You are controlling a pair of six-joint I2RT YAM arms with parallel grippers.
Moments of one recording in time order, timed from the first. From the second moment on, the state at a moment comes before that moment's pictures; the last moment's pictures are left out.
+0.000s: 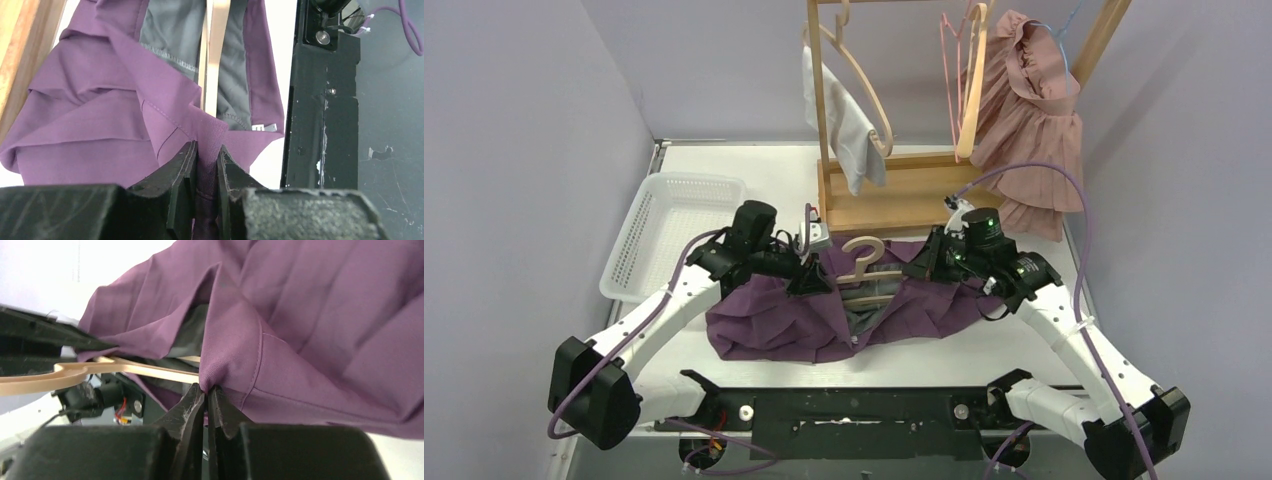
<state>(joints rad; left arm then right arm) -0.55 1.23 0.96 -0.46 0.81 0.32 0.46 1.02 0.97 -0.66 -0.27 0.65</state>
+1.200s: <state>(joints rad) -0.44 1.06 0.85 -0.31 1.03 0.33 0.60 1.09 0.96 -0.51 -0.77 -0.36</state>
